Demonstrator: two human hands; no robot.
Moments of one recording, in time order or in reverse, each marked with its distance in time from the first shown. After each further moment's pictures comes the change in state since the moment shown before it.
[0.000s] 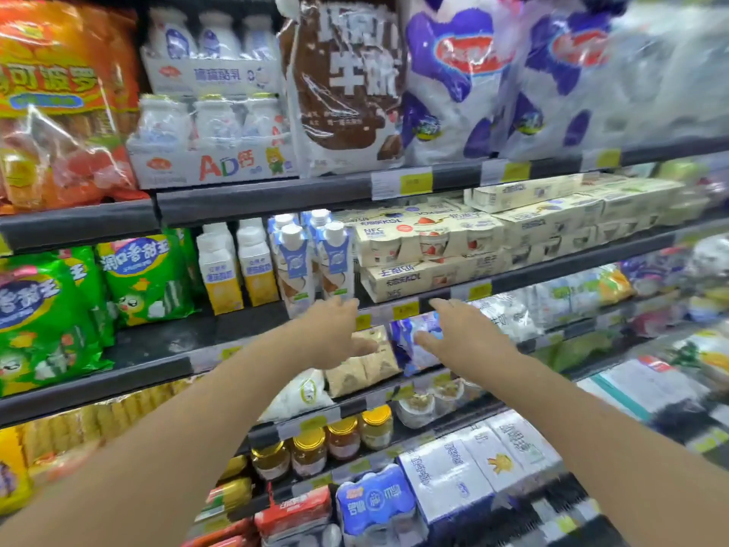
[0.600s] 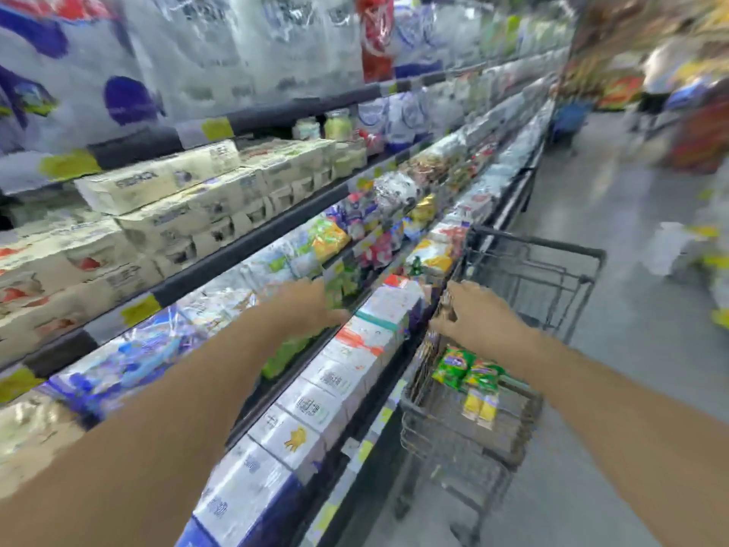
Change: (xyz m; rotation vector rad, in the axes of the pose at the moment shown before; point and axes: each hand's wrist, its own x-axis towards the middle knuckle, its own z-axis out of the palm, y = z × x) left_hand 0.145 0.417 0.071 0.095 -0.078 0.475; right_hand -0.202 0.414 -0.086 -0.100 0.078 0.679
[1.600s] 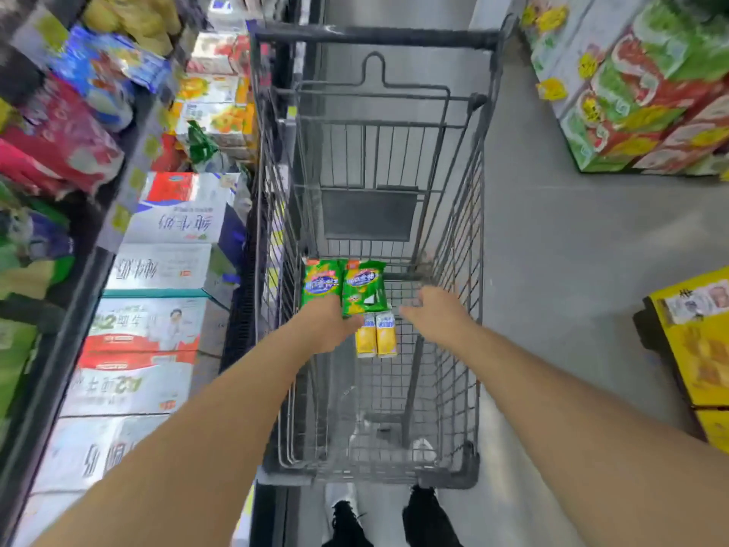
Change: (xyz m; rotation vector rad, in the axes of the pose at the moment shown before) left_hand 0.413 0.251 0.335 -0.129 -0.649 0.325; right_hand 0.219 0.293 0.278 0.503 -0.302 0.865
